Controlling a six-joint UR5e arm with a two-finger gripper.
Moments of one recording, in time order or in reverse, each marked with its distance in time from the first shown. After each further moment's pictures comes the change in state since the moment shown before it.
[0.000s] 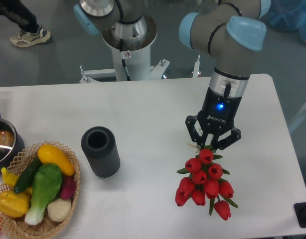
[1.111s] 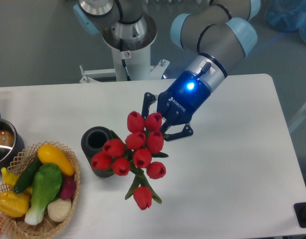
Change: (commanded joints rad) arm 0.011 0.034 -0.115 0.028 -0.703 0.215
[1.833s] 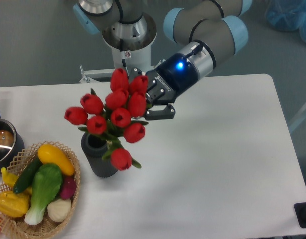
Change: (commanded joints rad) arm -0.003 0.094 -0.107 -0.003 -0.195 0.019
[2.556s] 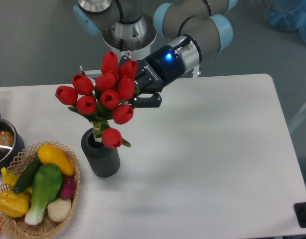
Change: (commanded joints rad) arm 0.006 0.023 -0.140 0.002 -0.026 0.115
